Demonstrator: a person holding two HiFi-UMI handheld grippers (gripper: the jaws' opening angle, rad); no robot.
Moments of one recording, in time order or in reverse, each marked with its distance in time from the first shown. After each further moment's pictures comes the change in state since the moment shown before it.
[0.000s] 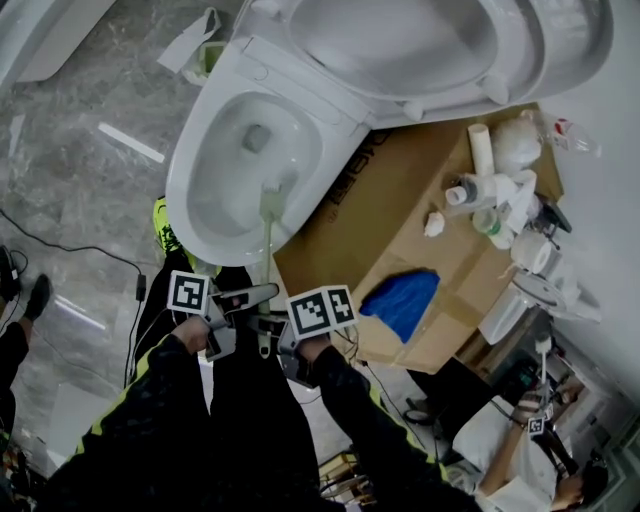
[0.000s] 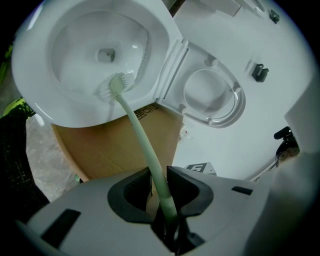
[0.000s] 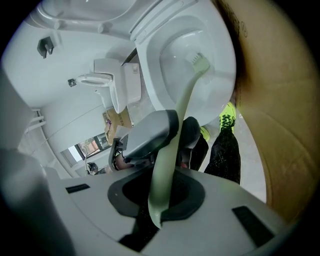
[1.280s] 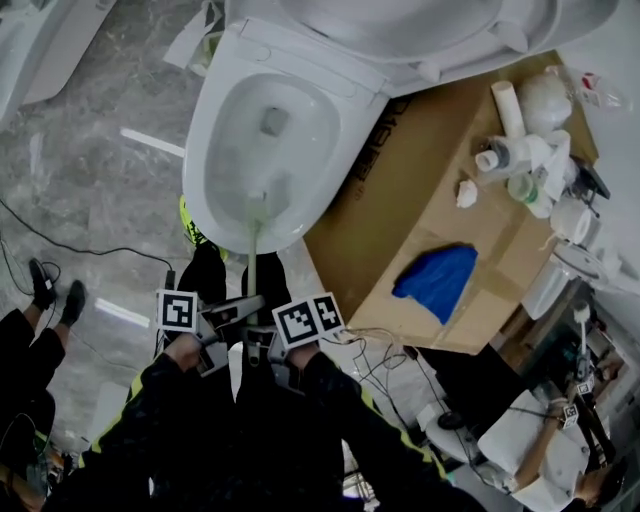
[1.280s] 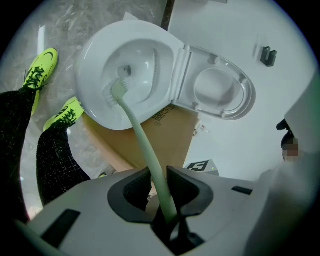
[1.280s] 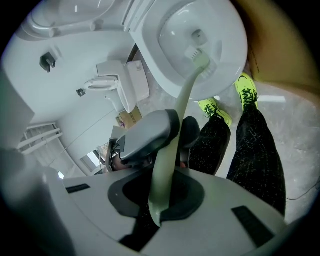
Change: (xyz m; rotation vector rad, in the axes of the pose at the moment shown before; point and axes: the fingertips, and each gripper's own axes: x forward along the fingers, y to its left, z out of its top) left arm -0.085 0.021 -0.027 -0.004 0.007 0.276; right arm 0.072 0.028 -0.045 0.082 0.018 0.216
